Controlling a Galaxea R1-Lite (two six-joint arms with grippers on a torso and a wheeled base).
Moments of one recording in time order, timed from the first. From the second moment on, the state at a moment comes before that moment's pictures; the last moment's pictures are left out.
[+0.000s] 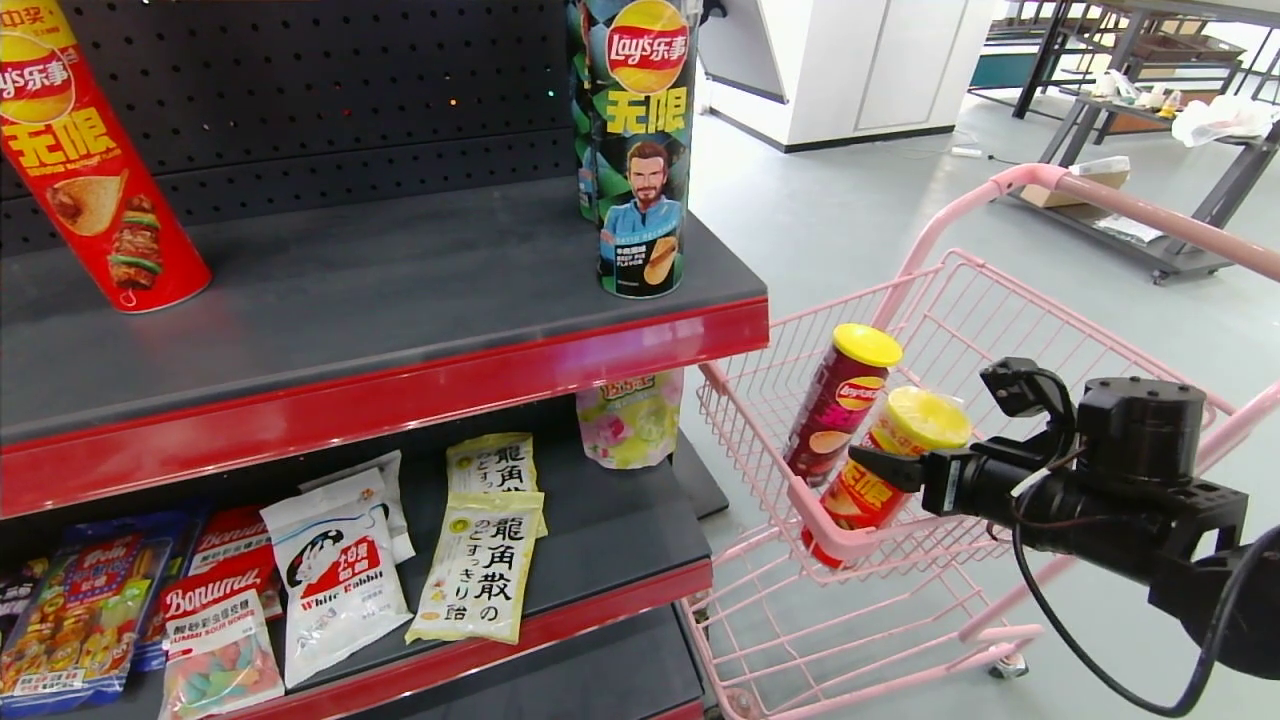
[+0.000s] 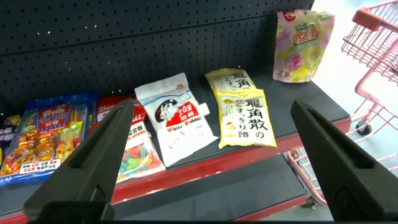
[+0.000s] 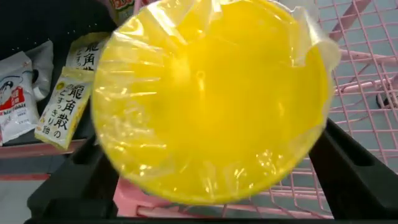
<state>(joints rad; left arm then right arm) 0.00 0.00 0.00 0.00 0.01 0.00 0.18 1.82 -0.45 -1.00 0.23 0.16</state>
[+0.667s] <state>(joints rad) 0.00 0.00 0.00 0.00 0.01 0.00 0.20 1.88 -0.48 -1.03 0.23 0.15</state>
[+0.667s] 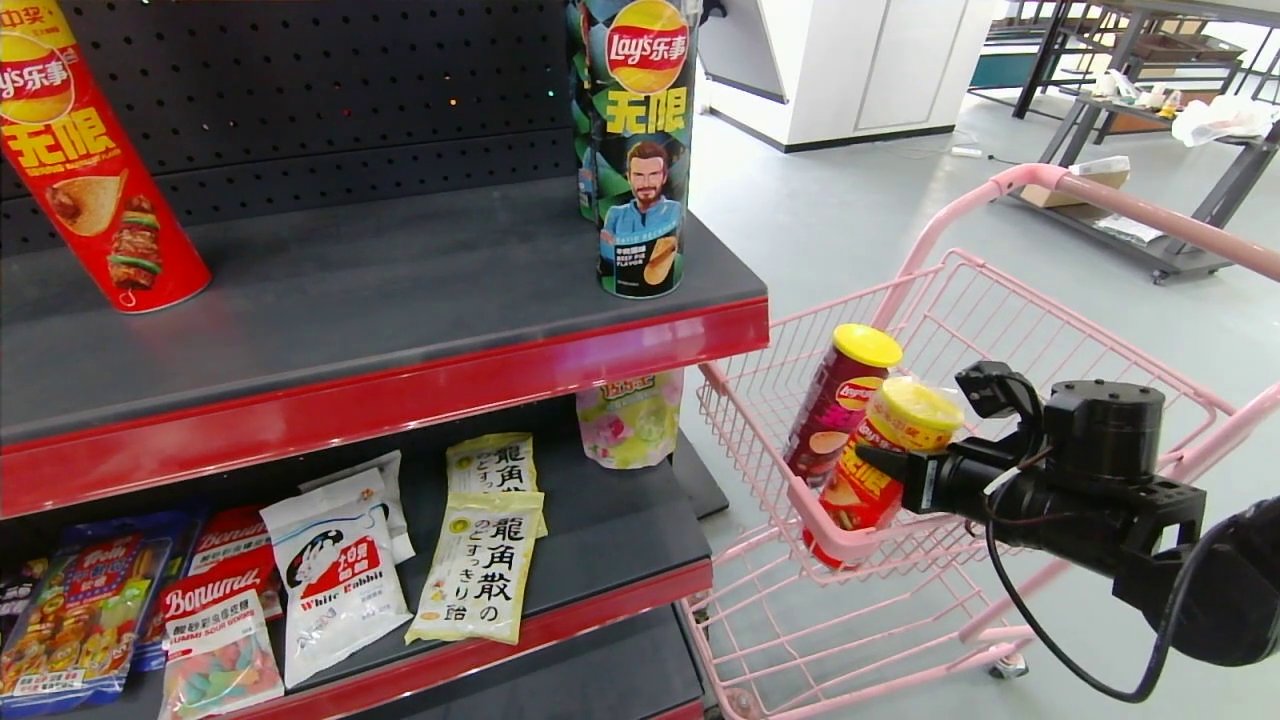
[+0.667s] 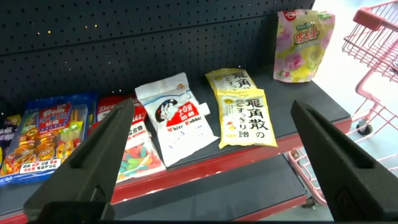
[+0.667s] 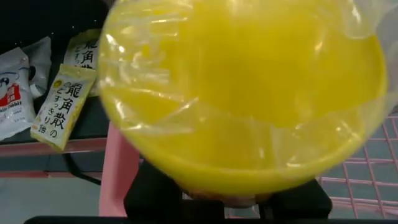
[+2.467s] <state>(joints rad) 0.00 0.00 0.00 0.00 0.01 0.00 0.50 1.10 -0.80 0.02 0.24 -0.04</state>
